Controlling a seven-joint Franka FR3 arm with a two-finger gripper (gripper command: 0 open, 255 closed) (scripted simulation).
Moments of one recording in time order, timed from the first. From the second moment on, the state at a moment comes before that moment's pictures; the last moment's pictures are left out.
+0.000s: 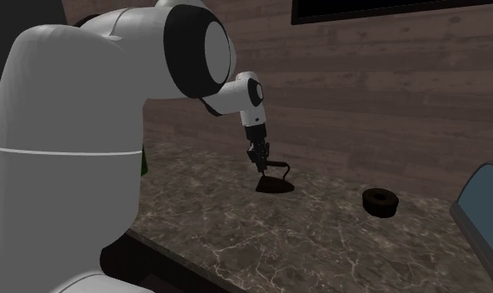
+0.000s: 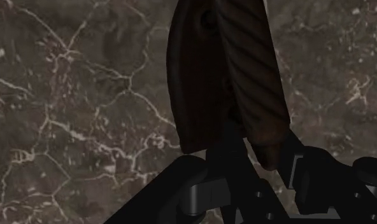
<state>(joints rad) 0.17 0.32 -0.04 -1.68 -0.23 1.86 -1.26</state>
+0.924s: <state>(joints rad) 0.17 0.30 -0.04 -1.60 -0.23 1.76 -1.28</state>
